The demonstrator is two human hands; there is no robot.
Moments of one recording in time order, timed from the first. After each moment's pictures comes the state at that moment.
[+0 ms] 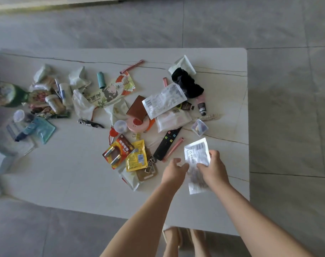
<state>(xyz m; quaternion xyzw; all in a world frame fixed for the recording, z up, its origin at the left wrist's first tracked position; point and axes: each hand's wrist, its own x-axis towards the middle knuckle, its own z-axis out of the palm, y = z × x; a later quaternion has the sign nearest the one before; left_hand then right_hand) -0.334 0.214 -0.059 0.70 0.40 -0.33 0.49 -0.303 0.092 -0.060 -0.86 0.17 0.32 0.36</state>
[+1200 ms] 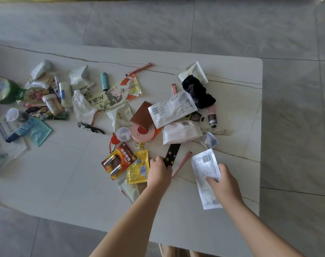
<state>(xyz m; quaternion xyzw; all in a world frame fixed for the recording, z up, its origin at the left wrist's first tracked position) -0.306 0.277 -0.090 0.83 0.37 -0.28 0.32 -0.286 0.093 -0.065 -0.87 0.14 0.34 0.32</state>
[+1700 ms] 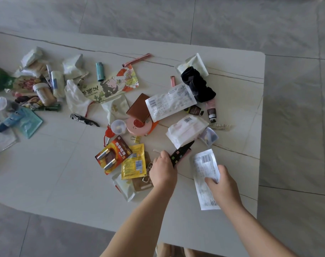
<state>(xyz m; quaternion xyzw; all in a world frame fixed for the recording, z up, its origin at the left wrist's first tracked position) -0.312 0.249 -0.119 0.88 0.34 -0.24 0.22 -0.300 0.086 -0.078 -0.88 0.15 0.34 0.31</state>
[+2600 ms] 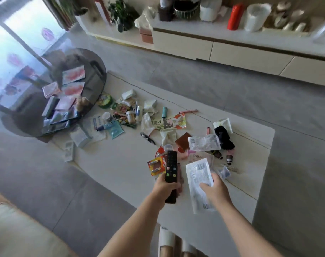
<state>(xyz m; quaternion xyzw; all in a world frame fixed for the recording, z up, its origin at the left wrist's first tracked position) -0.391 0.316 0.123 0.50 0.52 -0.13 0.68 -0.299 0.164 0.128 -0.86 0.00 0.37 0.36</state>
